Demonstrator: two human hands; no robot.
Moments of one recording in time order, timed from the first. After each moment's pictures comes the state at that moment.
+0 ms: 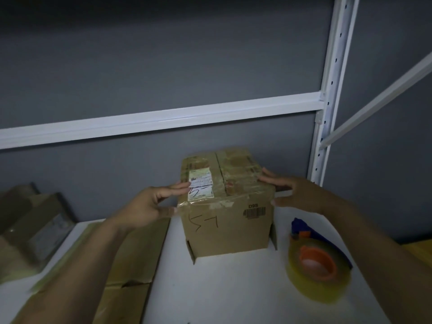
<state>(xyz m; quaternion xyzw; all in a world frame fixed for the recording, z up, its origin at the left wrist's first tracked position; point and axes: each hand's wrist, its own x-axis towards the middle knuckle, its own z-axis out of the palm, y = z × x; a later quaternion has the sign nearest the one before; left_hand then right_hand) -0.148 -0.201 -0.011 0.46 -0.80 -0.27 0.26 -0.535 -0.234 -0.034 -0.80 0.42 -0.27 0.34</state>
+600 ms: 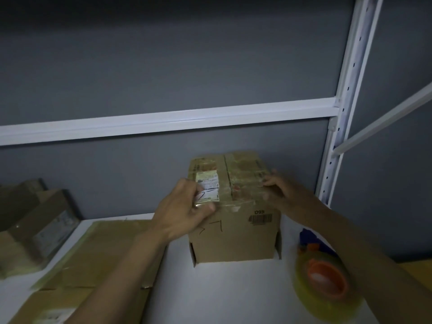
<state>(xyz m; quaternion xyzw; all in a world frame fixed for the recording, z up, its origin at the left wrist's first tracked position) -0.209 -0.196 -0.019 0.58 -0.77 -0.05 0.26 -0.492 -0.229 -0.026 -0.80 0.48 -0.32 0.16</state>
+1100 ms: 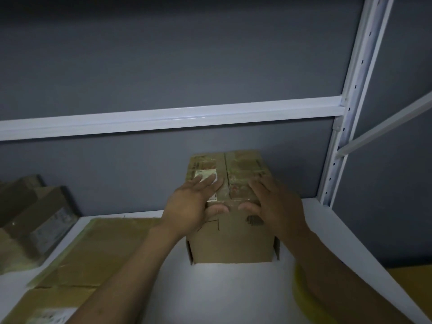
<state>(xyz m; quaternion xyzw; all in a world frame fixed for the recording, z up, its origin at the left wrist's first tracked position) -0.225 -0.226 -0.031 0.52 -0.83 0.10 0.18 -0.454 -0.233 -0.048 -0.80 0.49 -0.30 -0.19</state>
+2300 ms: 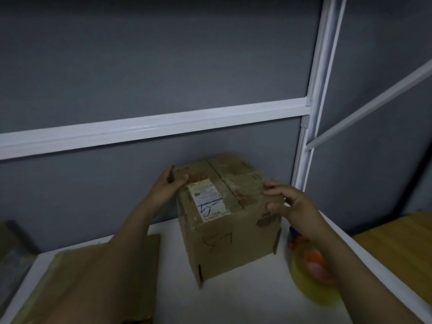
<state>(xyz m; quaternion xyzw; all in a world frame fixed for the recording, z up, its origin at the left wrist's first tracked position) -0.170 -0.322 -0.024 0.51 -0.65 -0.39 0.40 -0.479 -0.205 -0.050 -0.62 0.49 -0.53 0.30</state>
